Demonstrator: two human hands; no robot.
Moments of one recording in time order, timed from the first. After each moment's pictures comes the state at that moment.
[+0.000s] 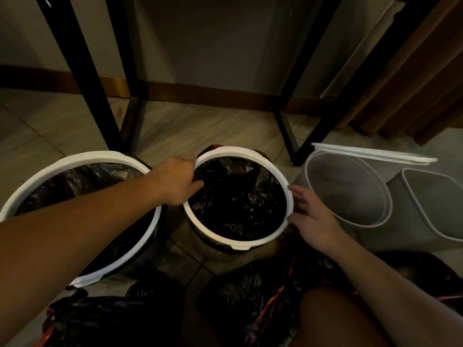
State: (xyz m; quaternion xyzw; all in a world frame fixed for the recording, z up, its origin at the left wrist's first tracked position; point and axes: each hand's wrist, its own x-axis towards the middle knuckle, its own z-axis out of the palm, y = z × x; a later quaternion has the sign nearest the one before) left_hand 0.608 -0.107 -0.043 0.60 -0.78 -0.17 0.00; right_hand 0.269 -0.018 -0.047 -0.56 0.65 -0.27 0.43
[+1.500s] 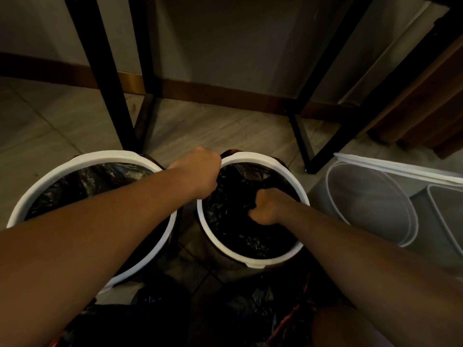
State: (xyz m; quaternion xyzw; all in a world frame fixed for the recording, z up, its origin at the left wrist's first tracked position) left_hand 0.595 -0.125 -0.017 0.61 -0.78 -0.15 -0.02; right_hand 0.371 -0.130 -0.082 -0.71 0.63 0.20 0.23
